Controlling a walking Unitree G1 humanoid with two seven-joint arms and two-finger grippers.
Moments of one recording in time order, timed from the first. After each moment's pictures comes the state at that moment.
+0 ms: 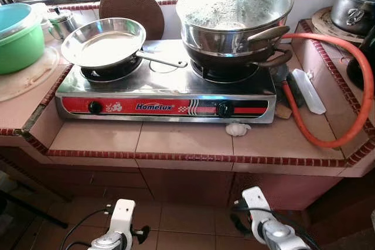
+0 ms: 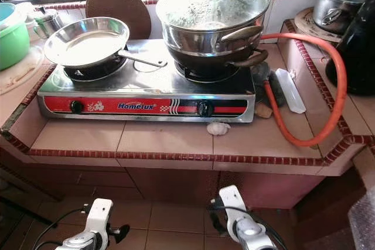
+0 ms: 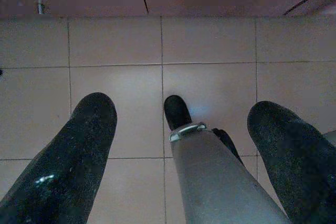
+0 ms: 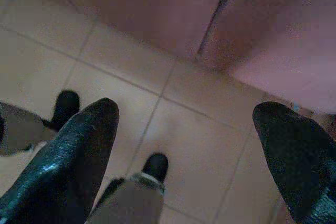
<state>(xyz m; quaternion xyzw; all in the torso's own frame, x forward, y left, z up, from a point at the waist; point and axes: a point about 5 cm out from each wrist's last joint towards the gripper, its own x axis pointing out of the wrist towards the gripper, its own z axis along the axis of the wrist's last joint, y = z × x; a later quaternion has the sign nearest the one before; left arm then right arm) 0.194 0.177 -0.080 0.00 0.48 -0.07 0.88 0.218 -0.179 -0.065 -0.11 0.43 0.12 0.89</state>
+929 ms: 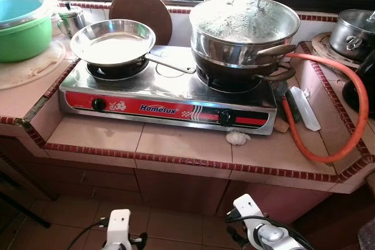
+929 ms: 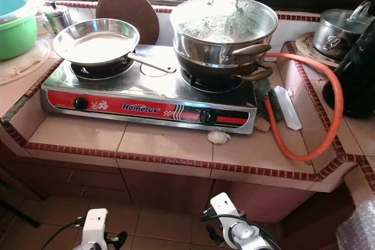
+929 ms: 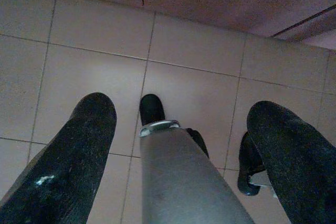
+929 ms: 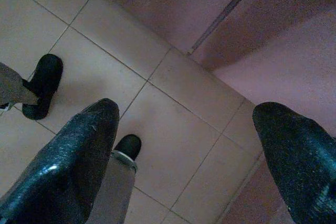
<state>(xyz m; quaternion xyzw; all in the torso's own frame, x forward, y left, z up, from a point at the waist) 0.174 0.176 -0.090 -0.04 0.49 0.00 0.87 0.213 -0.169 -0.070 -0.16 0.45 0.18 0.86</state>
